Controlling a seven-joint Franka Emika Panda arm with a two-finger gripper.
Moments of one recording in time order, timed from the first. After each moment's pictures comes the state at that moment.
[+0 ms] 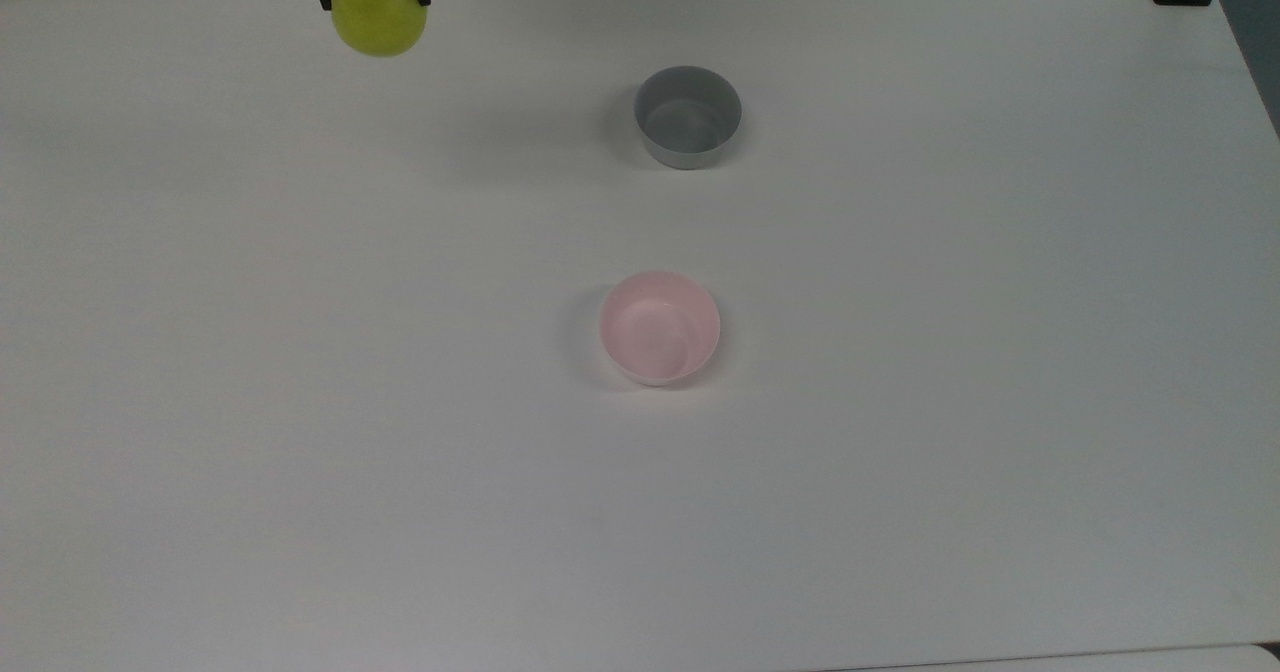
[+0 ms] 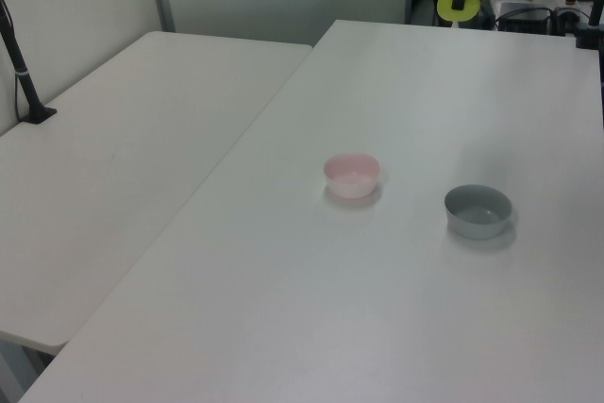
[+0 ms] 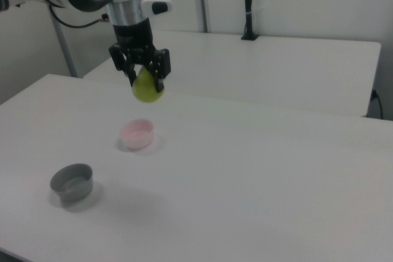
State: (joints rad) arm -0.02 -0.02 -0.14 -1.63 0.04 1.68 -0.25
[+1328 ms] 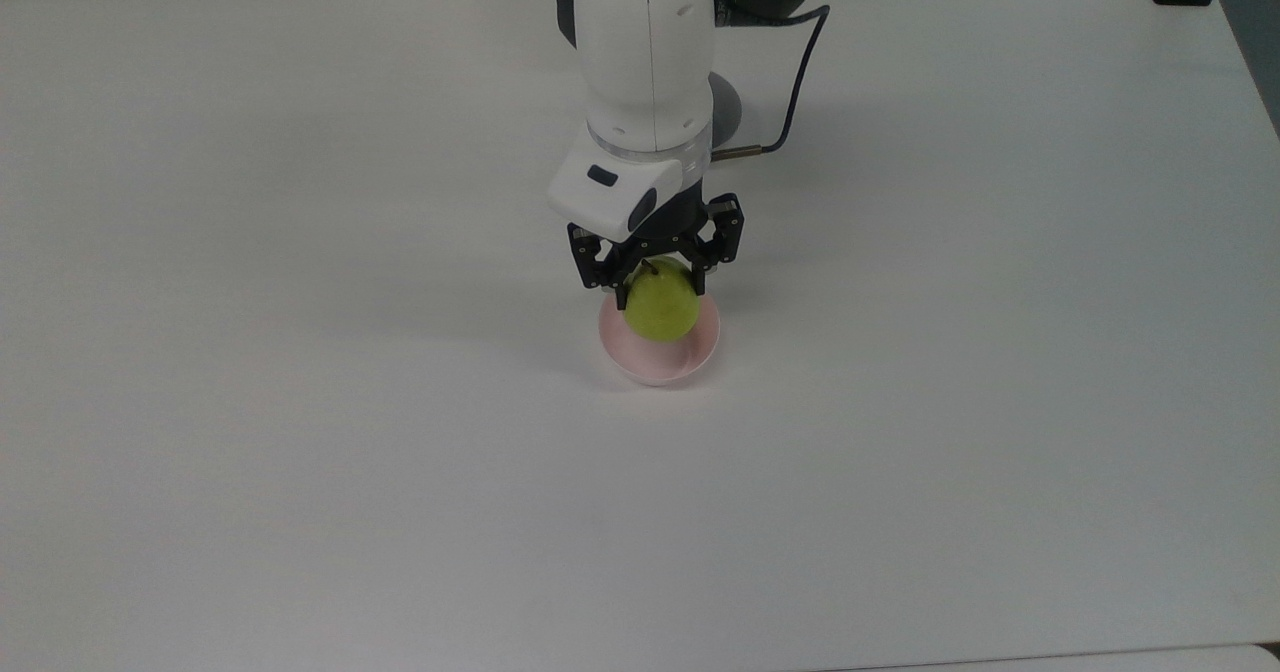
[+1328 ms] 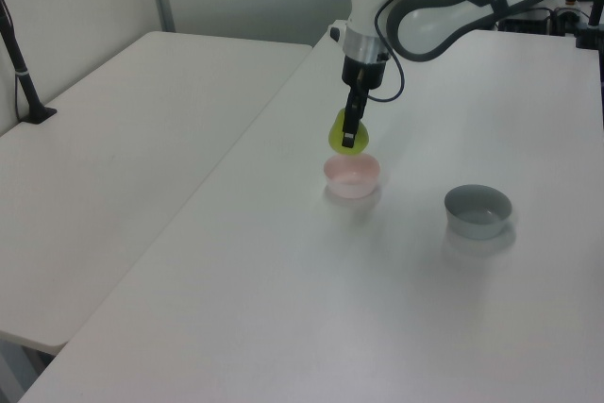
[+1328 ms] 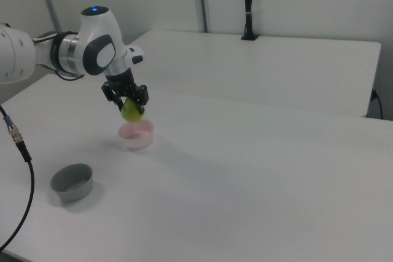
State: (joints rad) arm 0.30 0.41 -0.13 -1.61 0.10 2.19 -0.09
